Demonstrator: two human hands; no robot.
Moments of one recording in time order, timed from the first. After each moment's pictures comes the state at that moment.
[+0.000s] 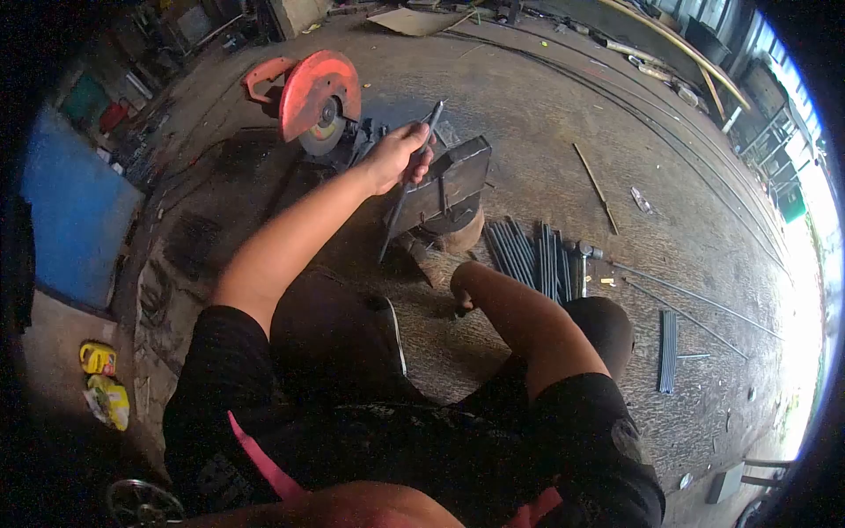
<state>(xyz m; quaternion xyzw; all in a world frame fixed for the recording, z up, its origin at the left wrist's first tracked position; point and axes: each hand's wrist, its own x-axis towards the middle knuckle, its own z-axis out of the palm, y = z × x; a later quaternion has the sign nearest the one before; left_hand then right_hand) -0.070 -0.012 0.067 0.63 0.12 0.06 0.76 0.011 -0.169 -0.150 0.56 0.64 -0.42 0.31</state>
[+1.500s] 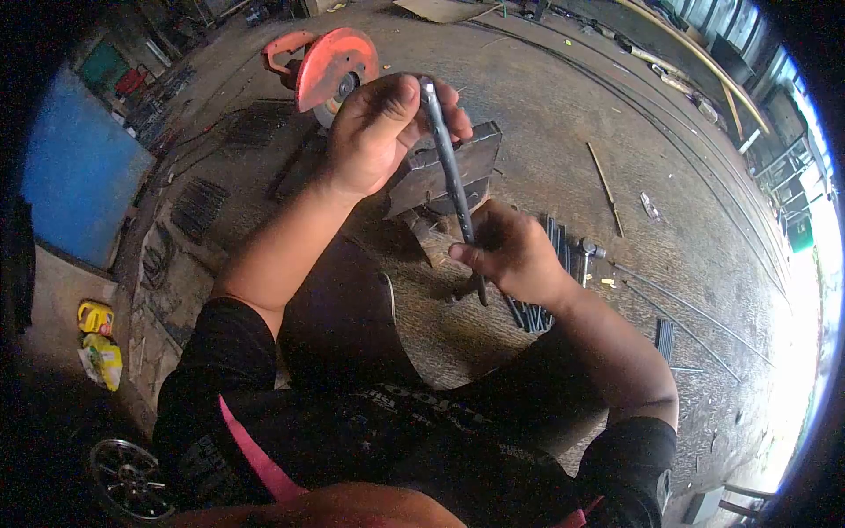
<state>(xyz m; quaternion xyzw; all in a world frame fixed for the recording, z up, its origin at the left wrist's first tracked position) -0.139 -0.111 0.165 0.64 -0.17 0.28 0.69 -0.047 -0.307 0.112 0.66 0.51 -0.30 -0.46</state>
